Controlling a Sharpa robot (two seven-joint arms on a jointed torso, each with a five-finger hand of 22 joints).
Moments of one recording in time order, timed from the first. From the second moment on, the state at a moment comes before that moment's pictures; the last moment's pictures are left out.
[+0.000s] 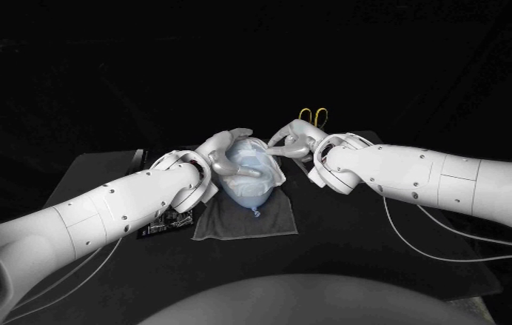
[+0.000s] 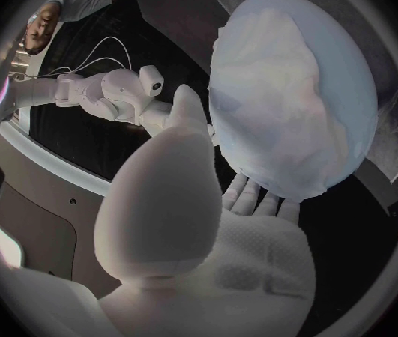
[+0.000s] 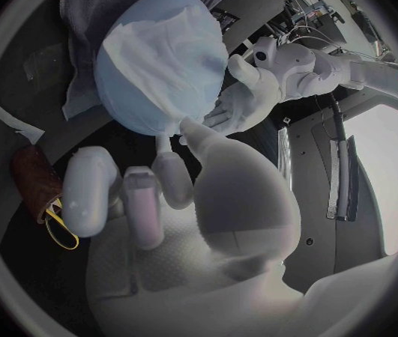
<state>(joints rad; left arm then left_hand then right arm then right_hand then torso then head) 1.01 -0.51 -0.05 1.20 -0.97 -0.32 0.09 1.57 -0.30 -0.18 0.30 0.06 0.20 0.14 0.24 0.14 0.30 0.17 0.19 0.05 0.06 0.20 0.08 0.04 0.07 0.10 0.30 0.02 0.02 1.10 -0.67 -0.17 1.33 -0.88 -0.47 -0.05 1.22 -0.11 0.36 0.05 0.05 0.94 0.14 0.18 0.37 1.44 0.06 1.24 1.31 1.46 -0.02 1.57 1.31 0.07 1.46 0.08 1.24 1.31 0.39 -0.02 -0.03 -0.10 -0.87</state>
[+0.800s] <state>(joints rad) 1.01 -0.51 -0.05 1.20 -1.00 -0.31 0.08 1.61 -0.28 -0.14 0.30 0.06 0.22 0.14 0.25 0.15 0.29 0.16 0.19 0.05 0.06 0.19 0.08 0.04 0.07 0.10 0.30 0.02 0.02 1.10 -0.63 -0.17 1.30 -0.87 -0.48 -0.05 1.21 -0.10 0.35 0.06 0.05 0.94 0.14 0.18 0.36 1.44 0.06 1.24 1.31 1.46 -0.02 1.57 1.31 0.07 1.46 0.08 1.22 1.31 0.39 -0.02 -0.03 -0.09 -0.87</state>
